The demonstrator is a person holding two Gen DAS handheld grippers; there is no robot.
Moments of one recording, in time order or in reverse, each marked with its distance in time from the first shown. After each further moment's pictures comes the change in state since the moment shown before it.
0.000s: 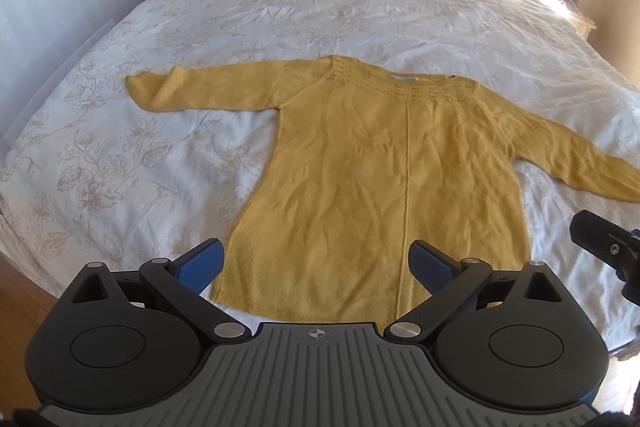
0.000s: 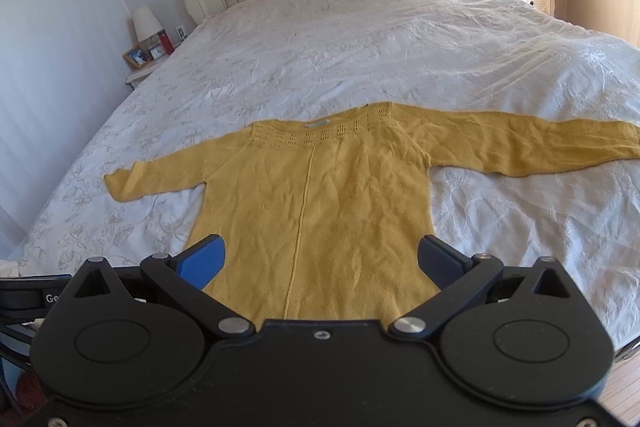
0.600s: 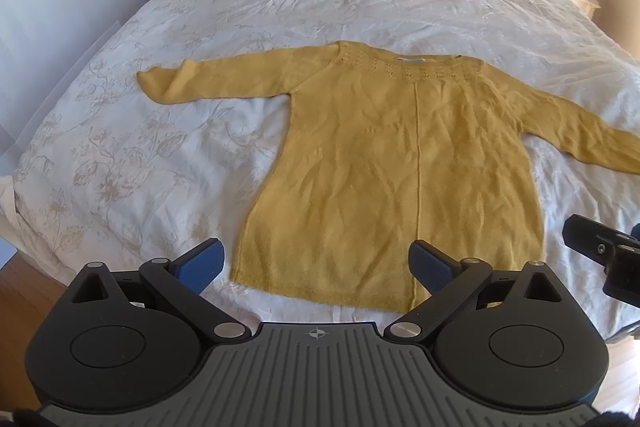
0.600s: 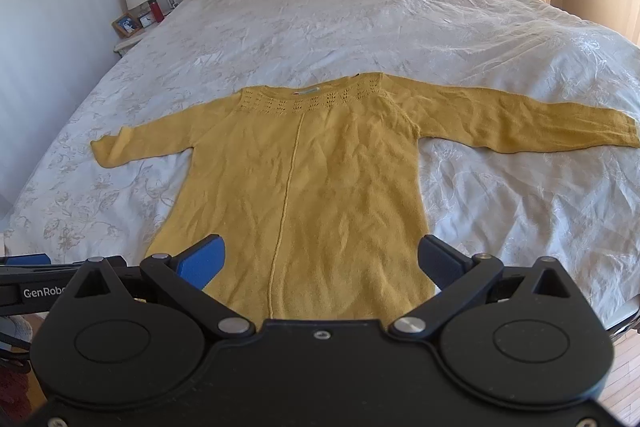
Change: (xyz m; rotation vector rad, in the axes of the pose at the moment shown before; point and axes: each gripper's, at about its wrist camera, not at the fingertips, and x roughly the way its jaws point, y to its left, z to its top) left arm -0.010 0.001 -0.020 0.045 0.041 0.052; right arm 0.001 0.003 -0.016 -0.036 0.134 -0.038
